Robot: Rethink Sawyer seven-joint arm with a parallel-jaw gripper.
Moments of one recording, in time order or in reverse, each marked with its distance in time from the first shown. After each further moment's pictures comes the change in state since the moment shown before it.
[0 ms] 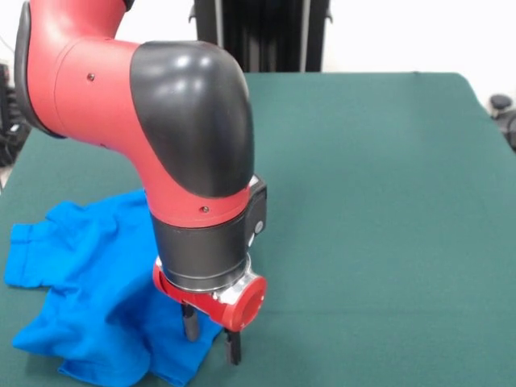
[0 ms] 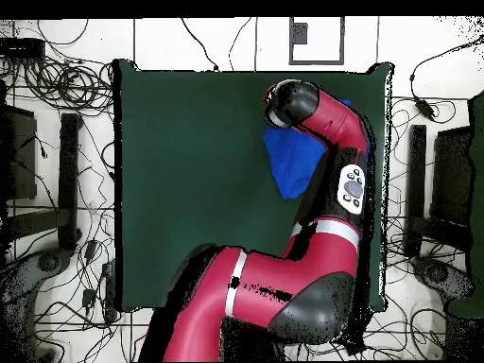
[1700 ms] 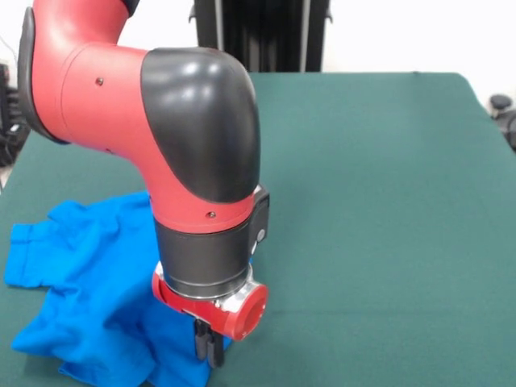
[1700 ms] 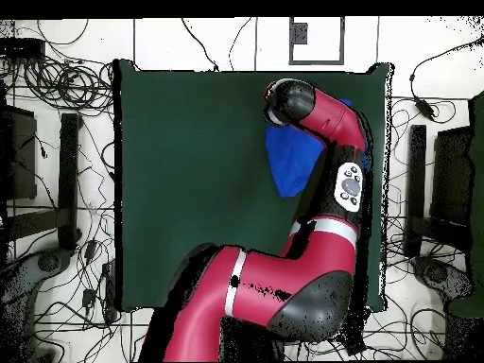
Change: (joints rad) arm 0.006 -0.008 0.009 0.007 -0.035 -0.044 0.000
